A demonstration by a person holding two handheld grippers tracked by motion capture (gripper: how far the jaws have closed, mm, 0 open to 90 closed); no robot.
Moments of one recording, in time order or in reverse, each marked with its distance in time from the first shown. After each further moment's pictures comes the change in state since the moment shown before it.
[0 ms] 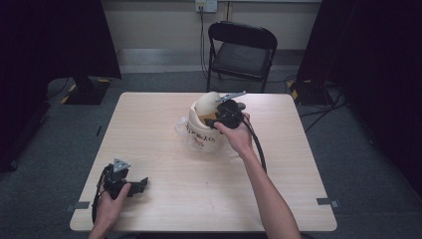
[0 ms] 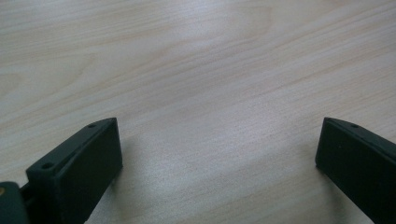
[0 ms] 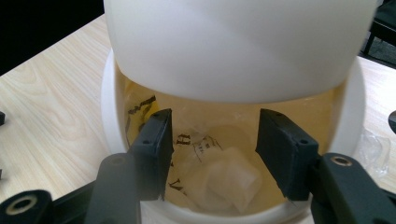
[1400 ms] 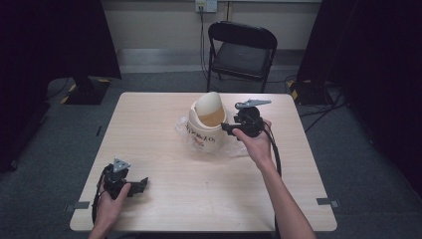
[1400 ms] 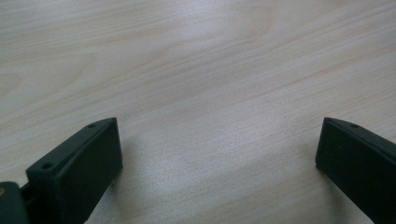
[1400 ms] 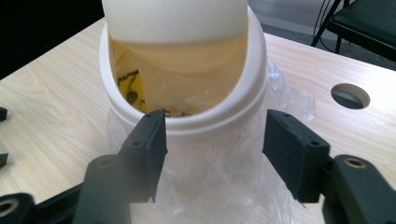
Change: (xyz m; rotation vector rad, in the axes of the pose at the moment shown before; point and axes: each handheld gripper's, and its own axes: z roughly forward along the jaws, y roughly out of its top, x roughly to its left) left arm 0.000 0.000 0.000 0.000 0.000 0.000; right arm -0.012 -0.031 -0.057 -0.062 -0.059 0.042
